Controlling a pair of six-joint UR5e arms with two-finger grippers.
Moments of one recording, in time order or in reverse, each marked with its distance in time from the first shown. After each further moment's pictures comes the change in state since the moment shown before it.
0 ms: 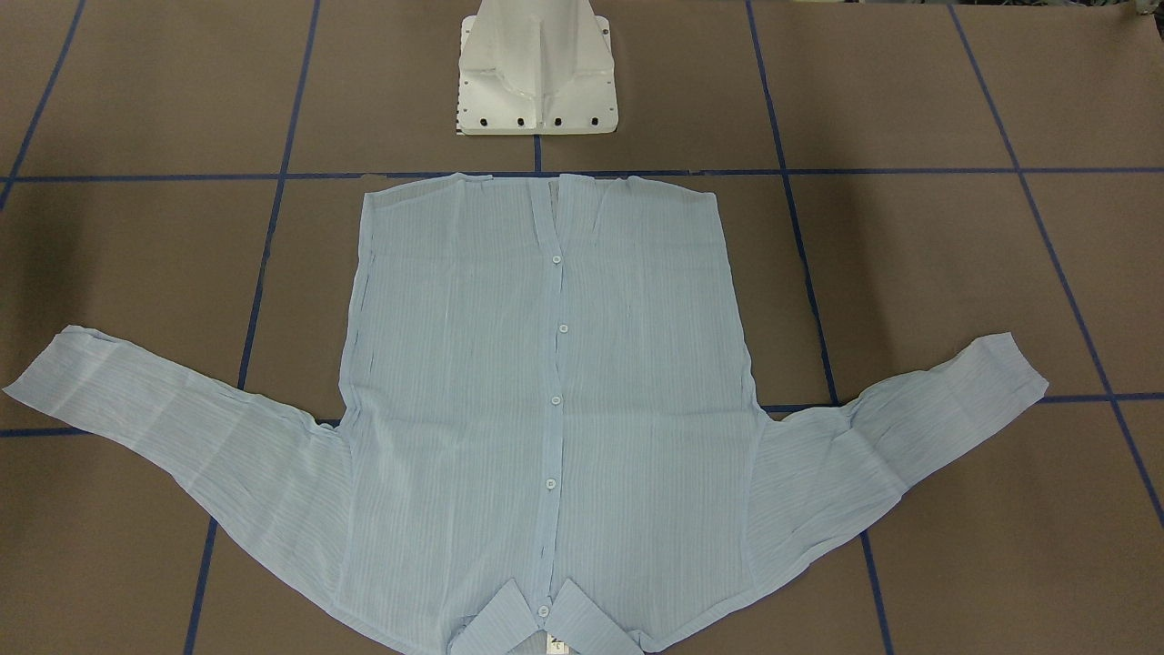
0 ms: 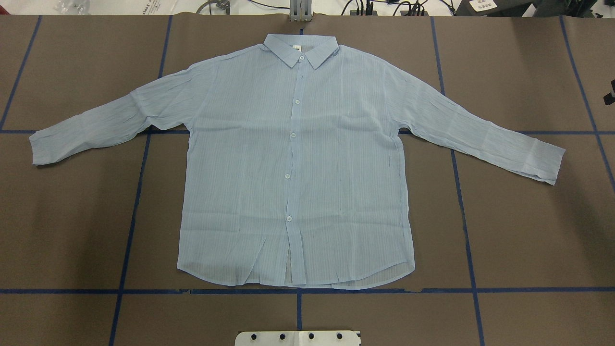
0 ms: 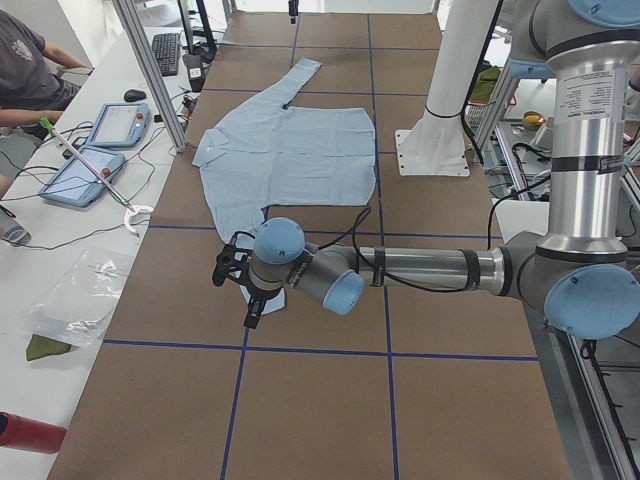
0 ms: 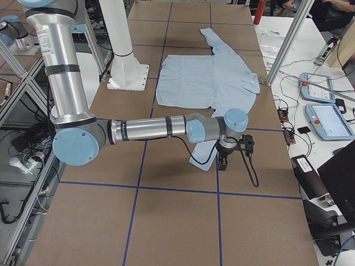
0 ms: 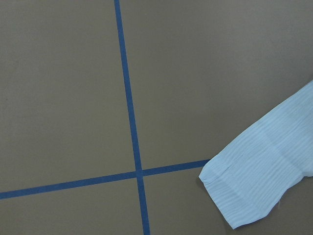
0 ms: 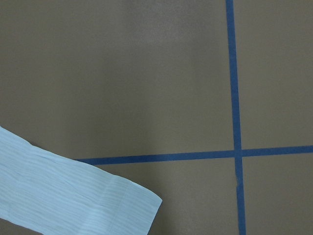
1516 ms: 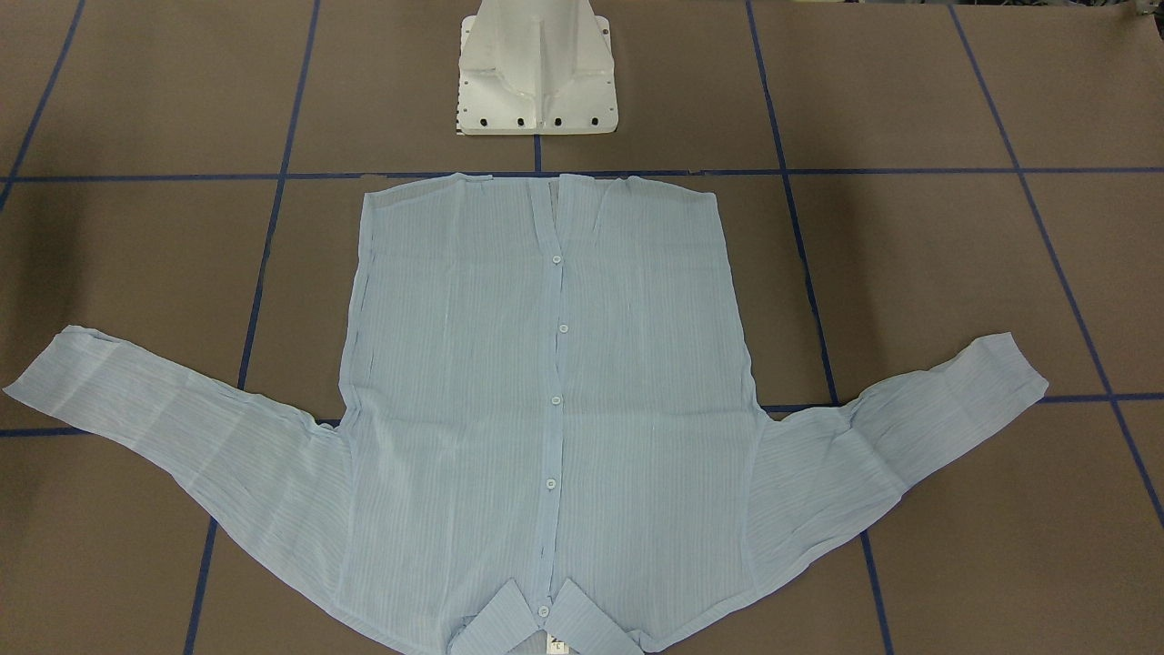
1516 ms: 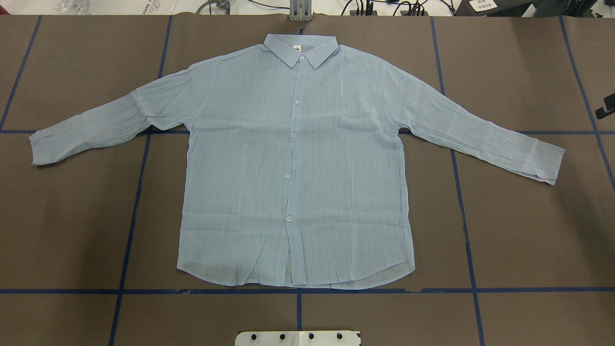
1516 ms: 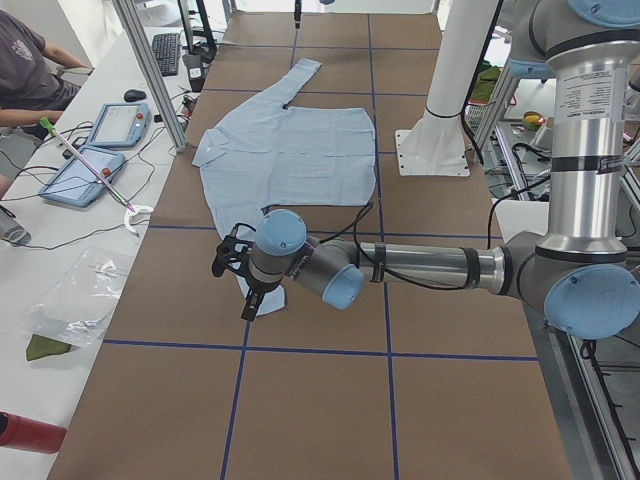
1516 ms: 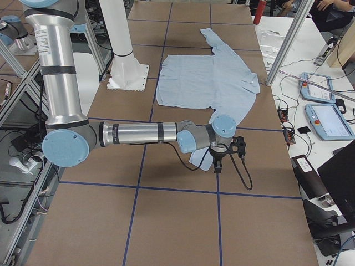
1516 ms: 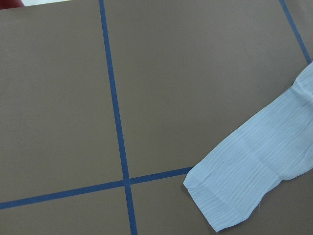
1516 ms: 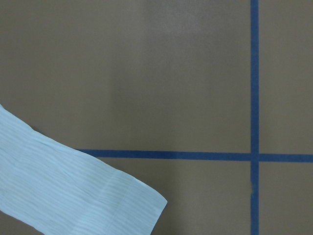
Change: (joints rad) left arm 0.003 -0.004 -0.028 -0.007 0.006 0.002; right arm -0.054 -0.079 -0.004 0.224 0.002 0.069
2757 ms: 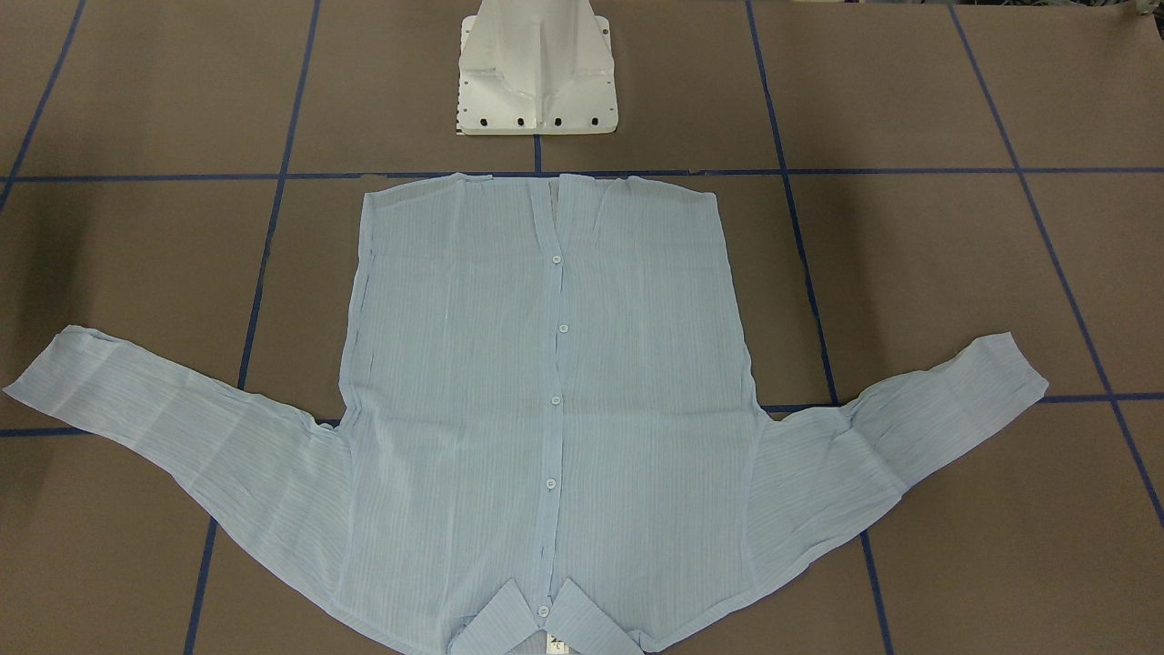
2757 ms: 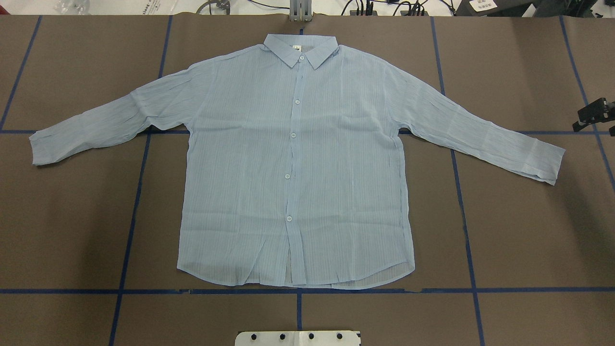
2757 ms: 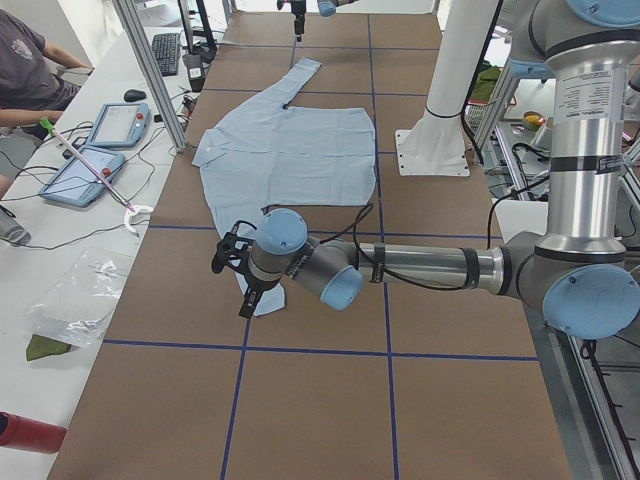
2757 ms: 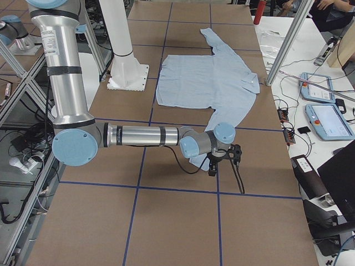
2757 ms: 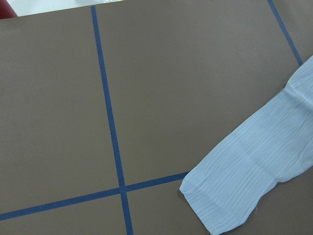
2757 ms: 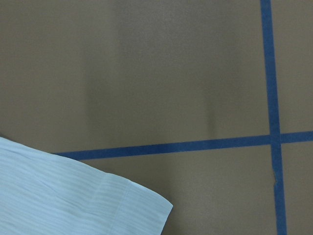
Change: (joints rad) left arm 0.006 -0.002 0.008 -0.038 0.007 0.000; right arm -0.072 0.040 -0.105 0.021 -0.006 0.119
